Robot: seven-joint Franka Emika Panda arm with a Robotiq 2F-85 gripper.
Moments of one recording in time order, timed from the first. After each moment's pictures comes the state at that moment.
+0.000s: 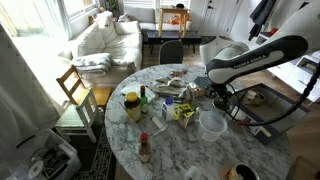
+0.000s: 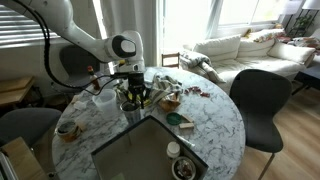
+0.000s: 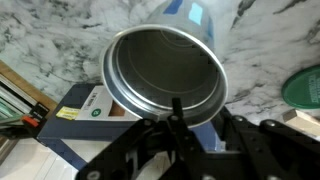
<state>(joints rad) 0.07 0.44 -0.21 -1.85 -0.35 1.98 2.02</state>
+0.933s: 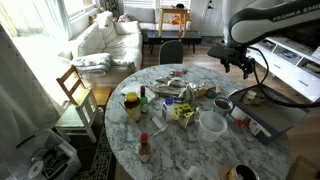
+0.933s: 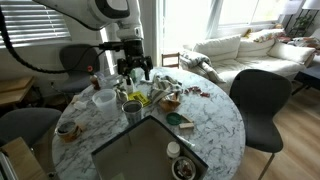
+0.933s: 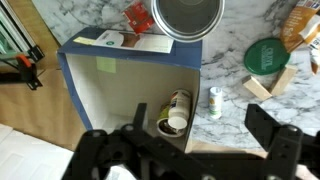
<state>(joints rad) 0.01 0.18 -0.19 -1.83 -0.34 1.83 1.66</state>
